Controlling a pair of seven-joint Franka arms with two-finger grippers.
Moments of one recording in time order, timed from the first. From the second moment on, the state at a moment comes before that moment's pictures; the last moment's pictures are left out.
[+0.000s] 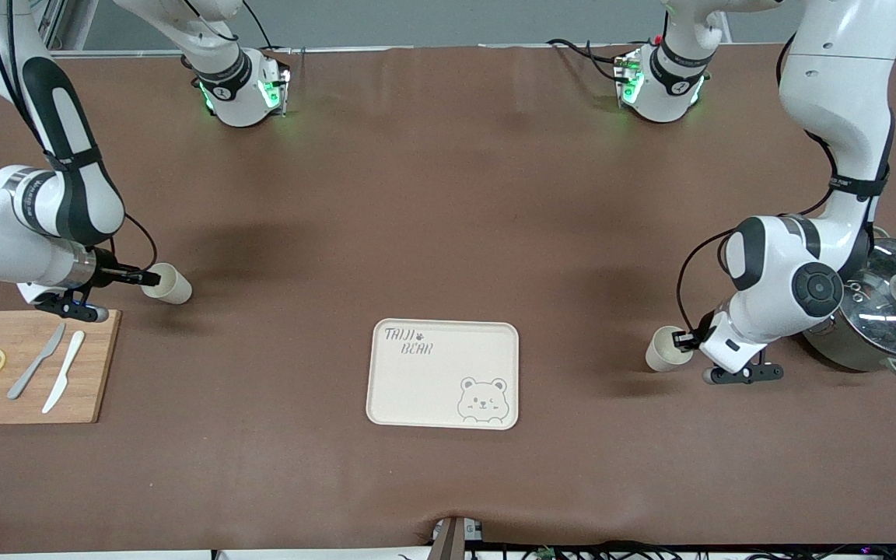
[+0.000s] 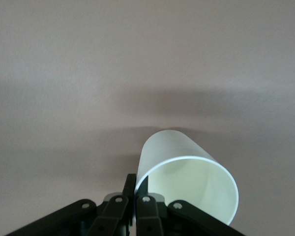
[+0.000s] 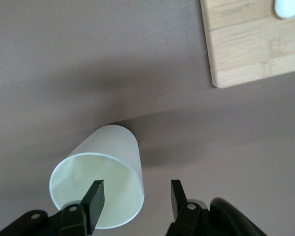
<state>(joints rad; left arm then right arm) -0.06 0.53 -0.05 -1.79 -0.06 2.37 -0.12 -0.16 0.32 -0.08 -2.11 0.03 2.21 -0.04</state>
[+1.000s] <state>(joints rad) -0.36 0.52 -0.08 -1.67 -0.06 2.29 -0.61 -0.21 0.33 -0.06 -2.12 0.15 2.22 -0.15</state>
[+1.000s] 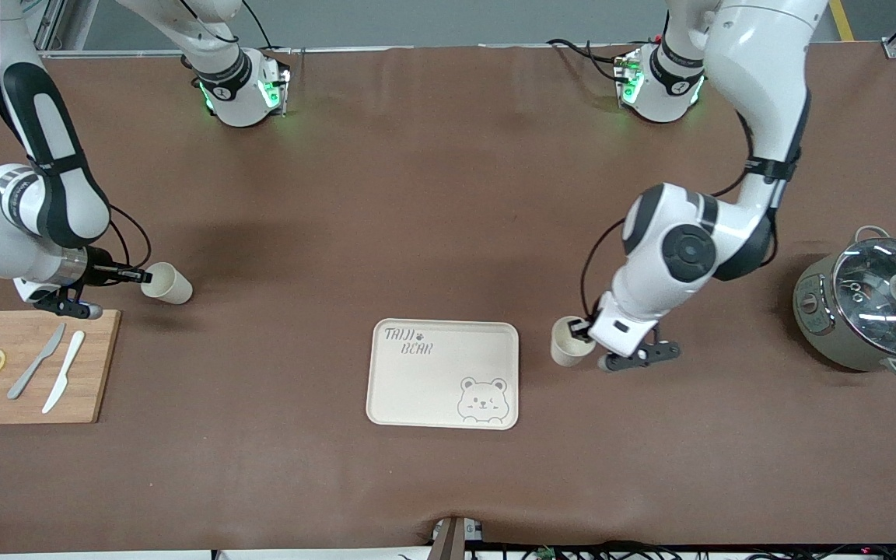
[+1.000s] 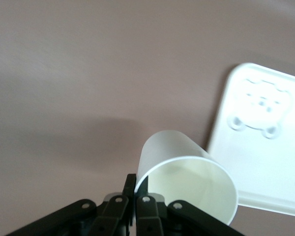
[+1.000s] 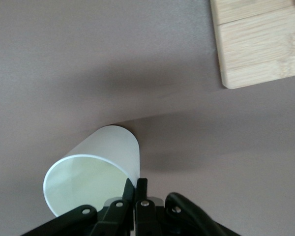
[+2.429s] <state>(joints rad) -0.48 0.76 -0.06 -1.36 -0.05 2.29 -0.83 0.21 0.33 -0.05 -1.75 0.19 1.84 0.69</state>
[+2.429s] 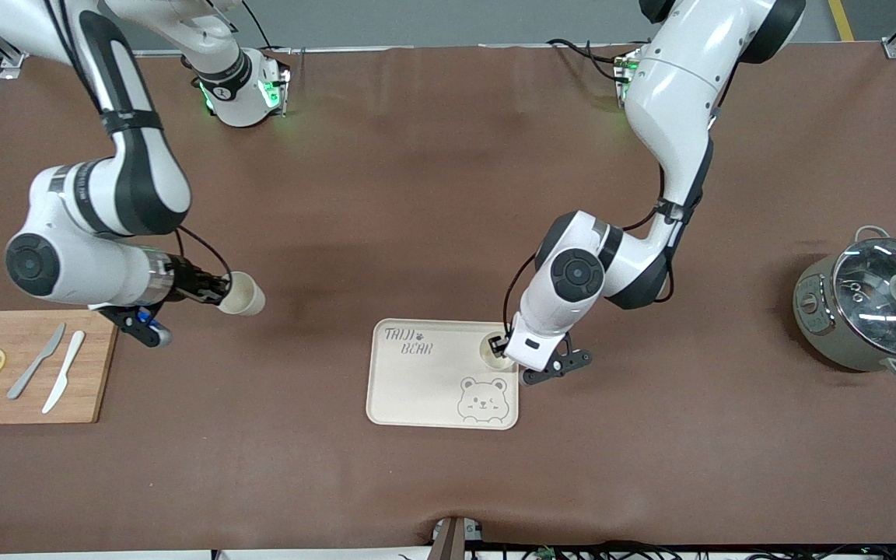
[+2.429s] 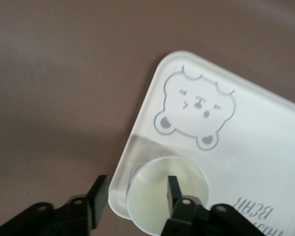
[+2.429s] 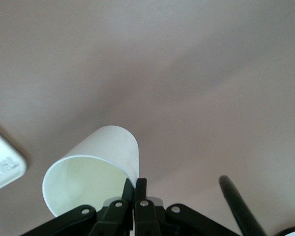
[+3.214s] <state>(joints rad) -0.20 0.45 -0.05 -1.36 -0.02 1.88 -0.31 0.43 0.57 -0.05 -1.47 0.23 1.94 1.10</state>
